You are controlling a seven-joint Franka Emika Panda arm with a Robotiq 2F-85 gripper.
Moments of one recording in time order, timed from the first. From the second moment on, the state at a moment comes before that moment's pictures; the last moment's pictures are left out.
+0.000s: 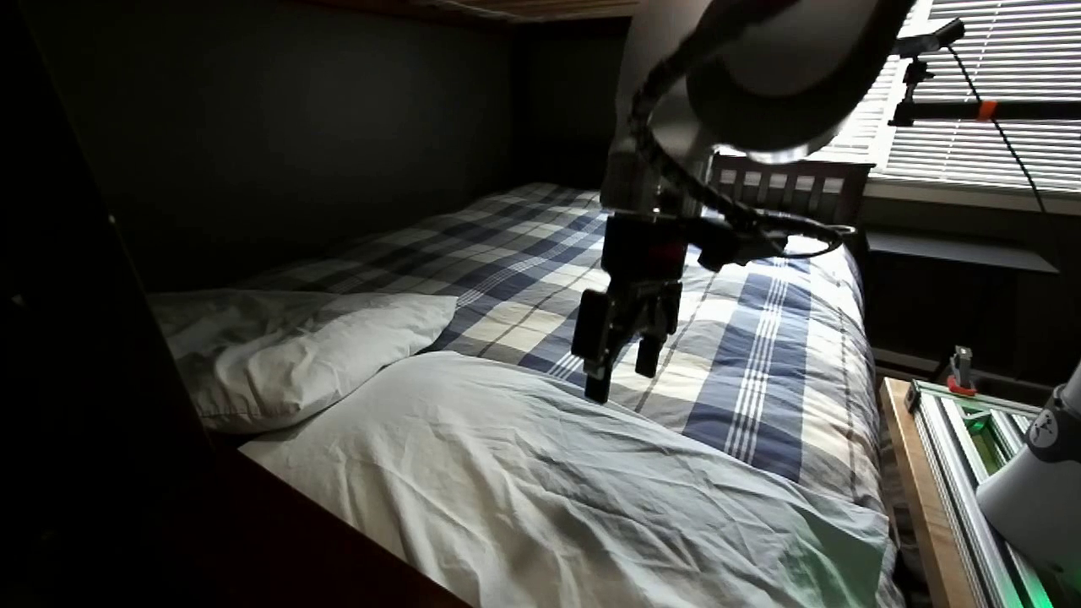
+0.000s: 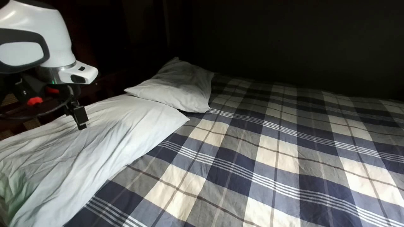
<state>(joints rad) 0.14 -0.10 0.16 -2.60 0.37 2.55 0.20</state>
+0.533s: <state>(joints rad) 0.15 -0.01 0.17 -2.59 0.36 2.61 0.19</state>
